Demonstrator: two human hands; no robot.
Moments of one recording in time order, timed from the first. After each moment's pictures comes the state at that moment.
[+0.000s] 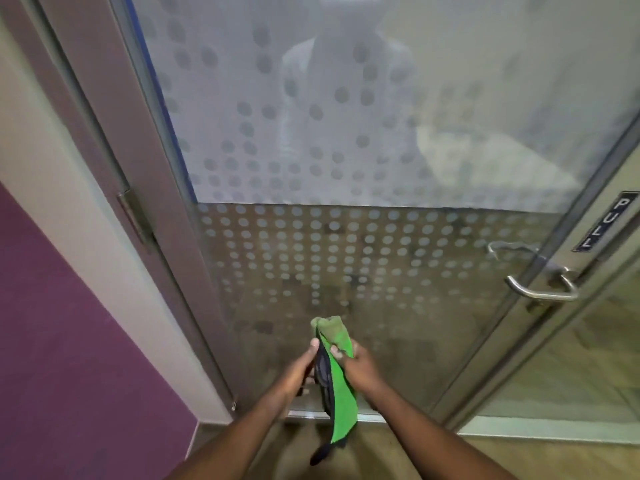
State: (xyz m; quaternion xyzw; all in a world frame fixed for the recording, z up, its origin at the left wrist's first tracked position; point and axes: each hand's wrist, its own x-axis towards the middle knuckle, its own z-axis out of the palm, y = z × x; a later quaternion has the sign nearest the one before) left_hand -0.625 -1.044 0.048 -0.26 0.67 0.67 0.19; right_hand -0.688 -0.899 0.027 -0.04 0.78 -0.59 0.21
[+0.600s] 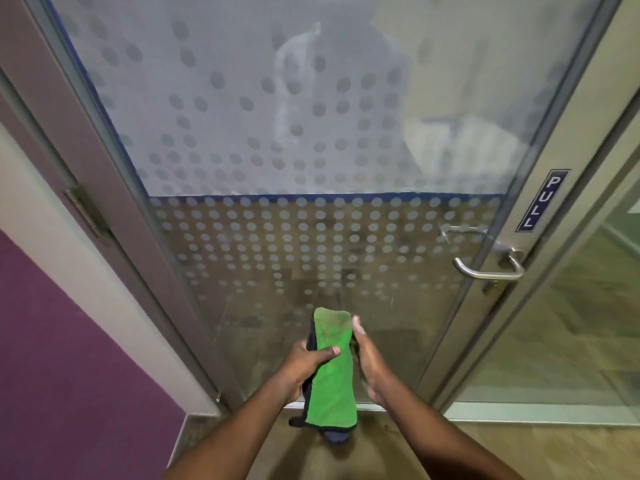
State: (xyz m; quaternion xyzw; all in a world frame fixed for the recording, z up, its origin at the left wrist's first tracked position) left_hand -0.644 -0.935 0.060 -0.26 0.63 0.72 0.12; right_hand -0.694 -0.794 0.046 0.08 0.55 -0.74 0.37
